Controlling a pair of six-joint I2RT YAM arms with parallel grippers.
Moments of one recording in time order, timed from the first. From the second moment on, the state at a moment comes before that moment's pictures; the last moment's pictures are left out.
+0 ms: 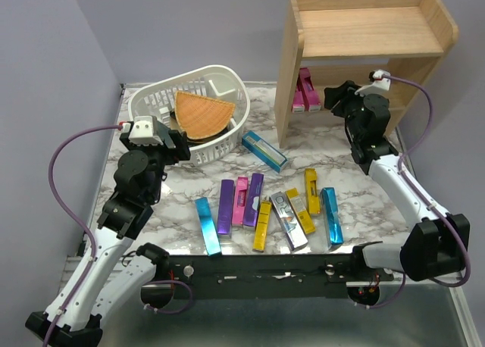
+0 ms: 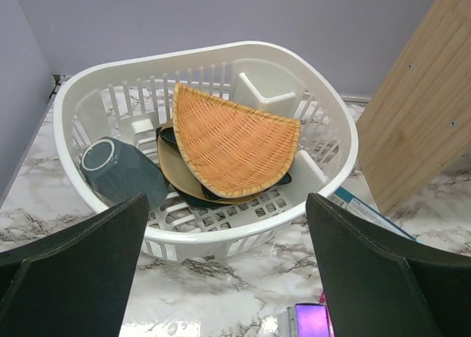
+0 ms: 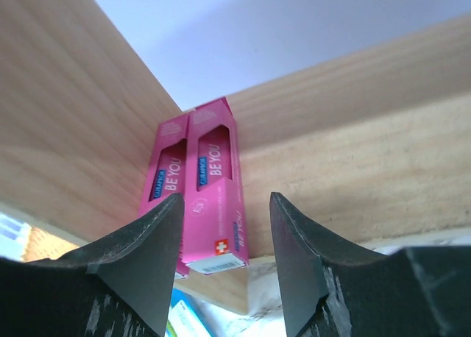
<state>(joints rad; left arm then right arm) -0.43 0.66 0.82 -0.18 -0.37 -0.17 0.21 1.29 1.02 0.27 0.13 0.39</state>
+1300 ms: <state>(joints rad) -0.43 0.68 0.82 -0.18 -0.35 -0.17 0.13 1.59 1.07 0.46 -0.27 0.69</state>
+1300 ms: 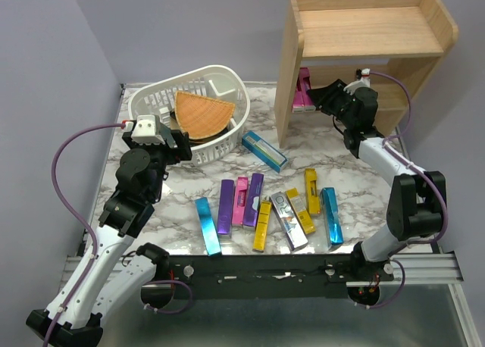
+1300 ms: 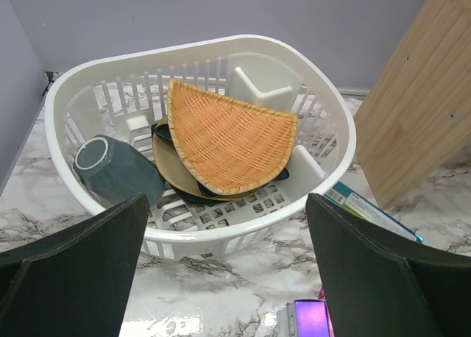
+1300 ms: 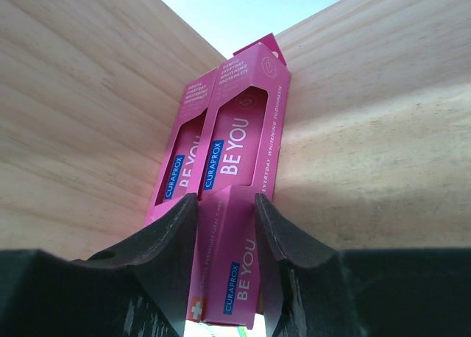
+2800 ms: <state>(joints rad) -0.54 1.14 0.98 -0.39 -0.07 -0.40 0.23 0.87 0.52 0.11 -0.14 0.57</state>
